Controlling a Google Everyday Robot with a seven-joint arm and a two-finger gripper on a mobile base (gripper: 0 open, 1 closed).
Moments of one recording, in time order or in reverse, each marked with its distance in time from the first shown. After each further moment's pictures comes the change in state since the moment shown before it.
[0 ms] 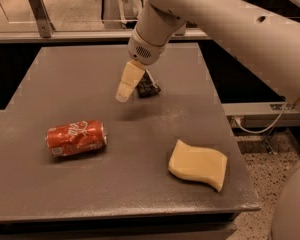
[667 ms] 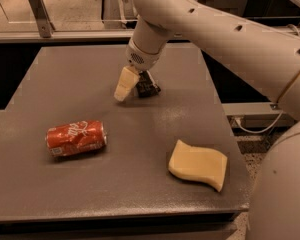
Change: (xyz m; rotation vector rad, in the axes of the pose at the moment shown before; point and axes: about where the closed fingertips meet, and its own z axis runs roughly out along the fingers) arm 0.008 -0.024 0.038 0.053 0.045 0.171
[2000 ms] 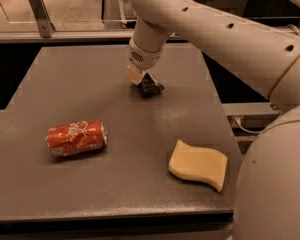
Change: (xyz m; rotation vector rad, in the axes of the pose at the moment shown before) arm 0.009 -0.013 0.003 0.025 0.069 0.069
